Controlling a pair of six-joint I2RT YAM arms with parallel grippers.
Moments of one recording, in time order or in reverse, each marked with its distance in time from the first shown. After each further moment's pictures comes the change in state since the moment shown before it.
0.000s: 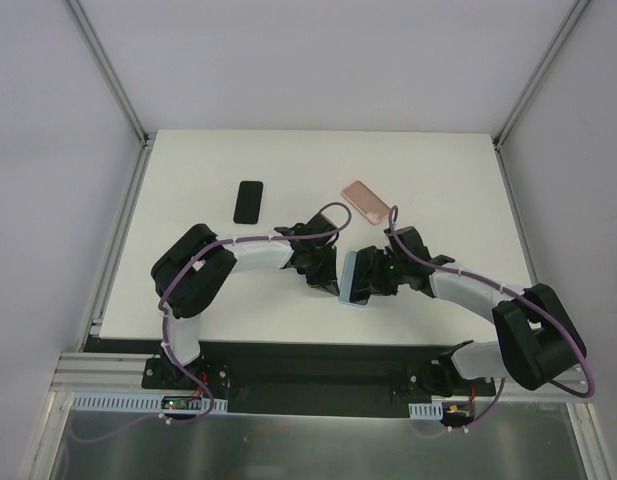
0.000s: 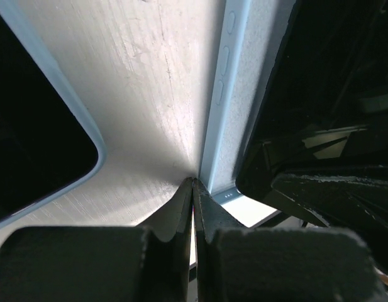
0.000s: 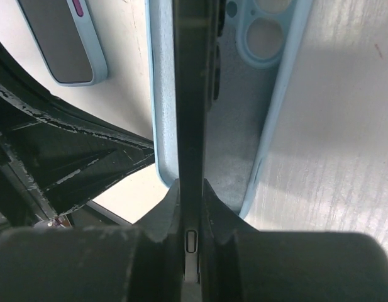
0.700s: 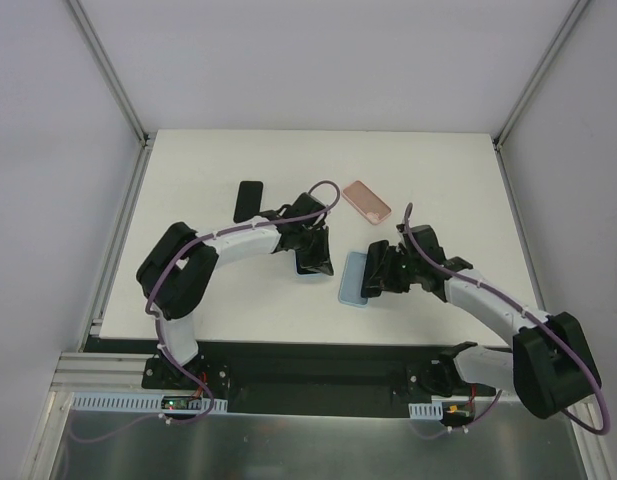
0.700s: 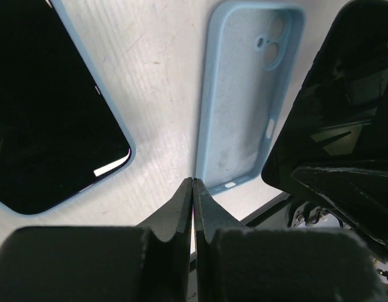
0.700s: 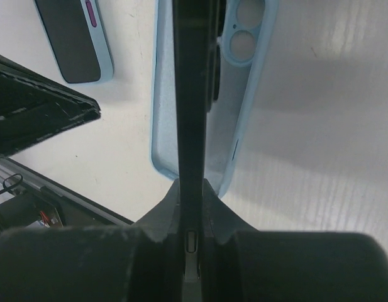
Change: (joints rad) left arm 0.103 -0.066 0.073 -0.072 0.018 0.090; right arm -0.068 -0.167 0.000 -0.123 0.027 -0.081
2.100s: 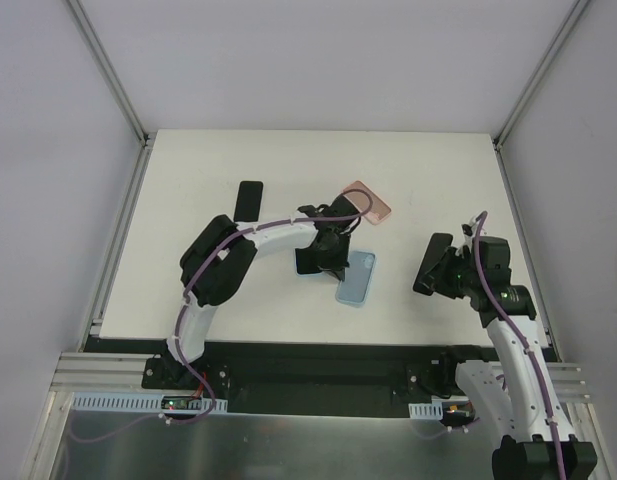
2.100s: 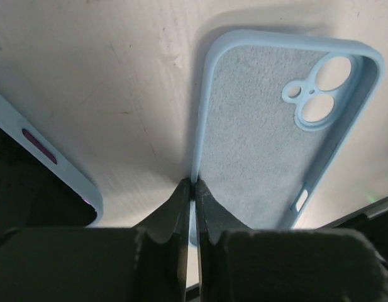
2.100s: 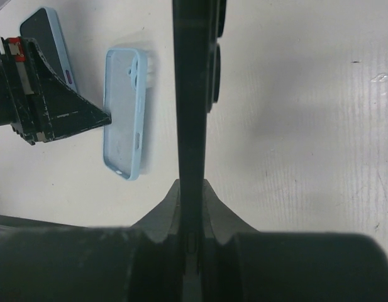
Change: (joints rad) left arm -0.116 0.272 0.323 -0.263 -0.155 0.084; right arm -0.391 -0.482 0.076 -0.455 0.060 -0.262
